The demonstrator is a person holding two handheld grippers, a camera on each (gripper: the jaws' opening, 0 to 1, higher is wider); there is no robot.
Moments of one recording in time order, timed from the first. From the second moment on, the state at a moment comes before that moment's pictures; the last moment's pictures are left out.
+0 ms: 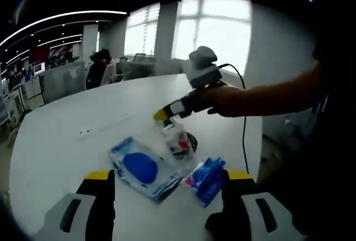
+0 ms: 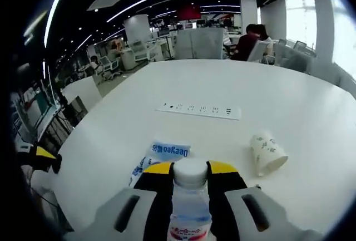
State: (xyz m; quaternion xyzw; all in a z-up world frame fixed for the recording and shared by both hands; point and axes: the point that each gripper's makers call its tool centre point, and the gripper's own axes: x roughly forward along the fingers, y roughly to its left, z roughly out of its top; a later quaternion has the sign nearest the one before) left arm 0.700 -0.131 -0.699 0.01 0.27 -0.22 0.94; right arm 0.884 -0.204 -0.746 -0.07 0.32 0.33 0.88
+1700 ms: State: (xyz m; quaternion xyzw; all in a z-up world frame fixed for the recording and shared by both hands) left arm 0.800 -0.277 -0.770 0.11 0.21 -0.40 0.89; right arm 0.805 -0.251 -0.731 -0.08 0.29 0.36 0.88
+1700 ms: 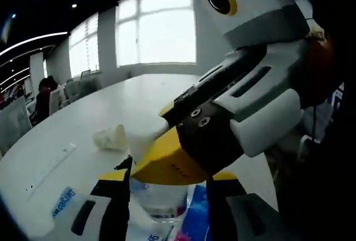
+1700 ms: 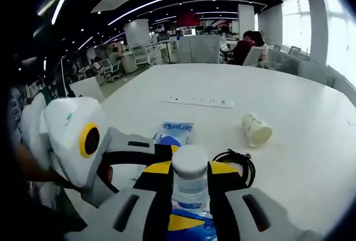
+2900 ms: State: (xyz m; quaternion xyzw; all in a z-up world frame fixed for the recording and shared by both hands) left arm 0.806 -0.268 -0.797 0.11 0.25 -0.38 0.88; right arm 0.797 -0.239 -0.726 -0.13 0.21 0.60 0.76
